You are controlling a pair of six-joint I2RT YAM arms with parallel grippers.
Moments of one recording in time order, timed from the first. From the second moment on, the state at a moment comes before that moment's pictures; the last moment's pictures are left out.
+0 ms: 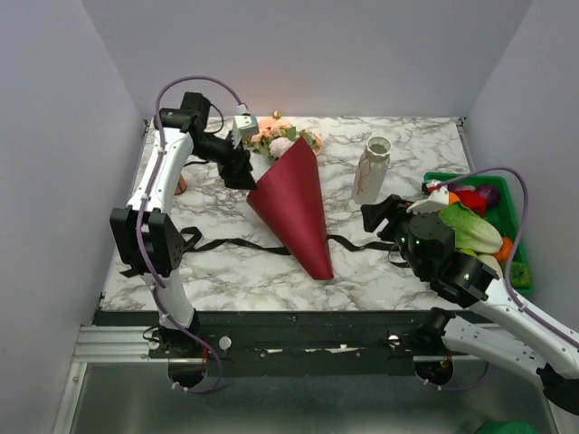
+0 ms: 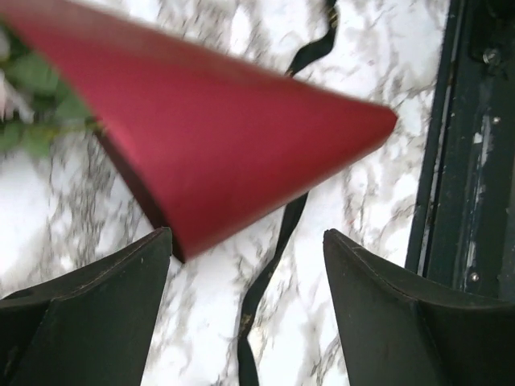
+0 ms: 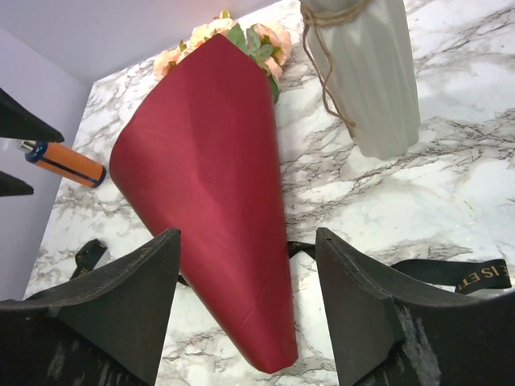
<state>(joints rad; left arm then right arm) -0.15 1.84 1.92 -1.33 0.98 0.92 0.85 0.72 0.77 -0.32 0.62 0.65</state>
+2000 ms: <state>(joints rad) -0.05 2.14 1.62 -1.35 1.19 1.51 0.85 0.78 0.77 -0.22 0.53 0.63</state>
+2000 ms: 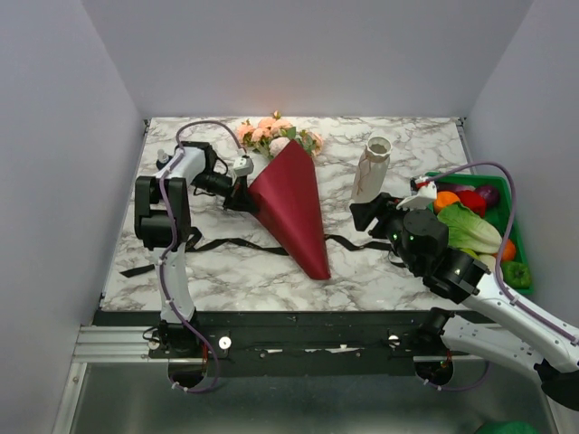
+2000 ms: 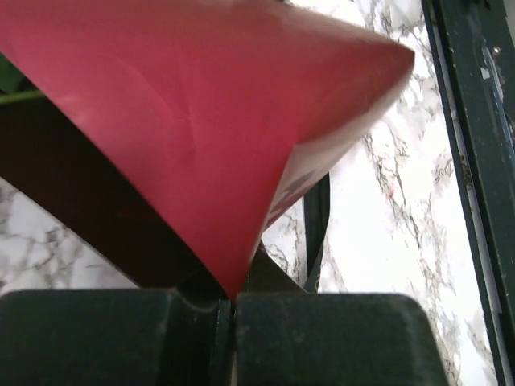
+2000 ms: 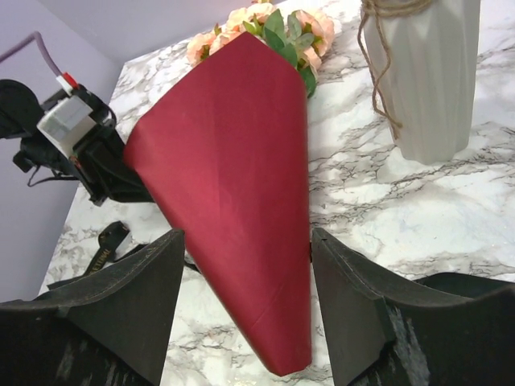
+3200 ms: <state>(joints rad) -0.50 1.92 2.04 -1.34 0.86 0.49 0.85 0.49 0.66 -0.28 0.56 0.68</state>
